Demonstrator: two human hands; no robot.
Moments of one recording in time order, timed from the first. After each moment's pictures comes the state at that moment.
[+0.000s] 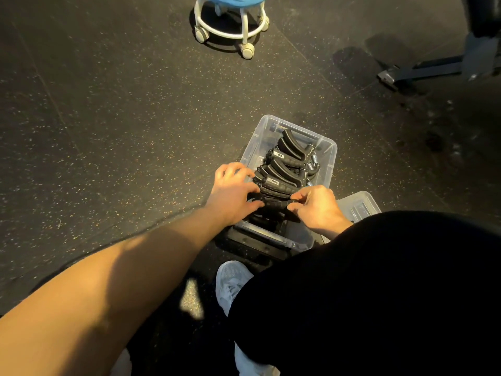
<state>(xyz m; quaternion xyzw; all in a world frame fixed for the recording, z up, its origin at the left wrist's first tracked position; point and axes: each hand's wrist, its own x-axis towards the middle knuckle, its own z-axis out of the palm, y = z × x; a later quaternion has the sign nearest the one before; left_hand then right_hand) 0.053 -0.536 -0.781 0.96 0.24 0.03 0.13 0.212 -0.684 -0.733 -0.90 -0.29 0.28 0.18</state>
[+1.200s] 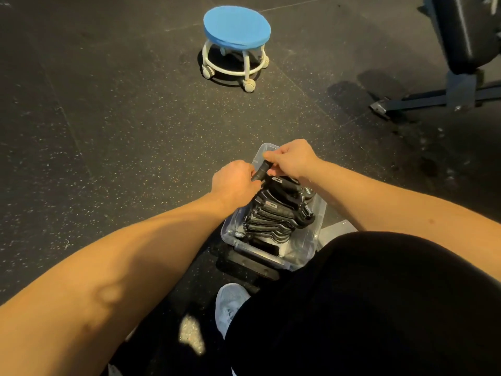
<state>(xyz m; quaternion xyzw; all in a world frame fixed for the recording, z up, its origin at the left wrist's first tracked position) 0.096 -0.500 -0.709 0.88 0.40 0.04 0.25 0.248 -0.557 -0.669 -0.81 -0.25 0.38 0.36</state>
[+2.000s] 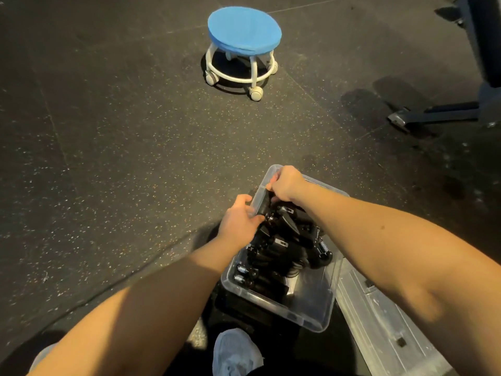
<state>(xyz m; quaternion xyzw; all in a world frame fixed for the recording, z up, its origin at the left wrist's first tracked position) 0.121 -0.478 -0.810 0.71 0.48 0.08 0.51 0.296 -0.478 -0.764 -0.85 -0.32 0.38 0.17</state>
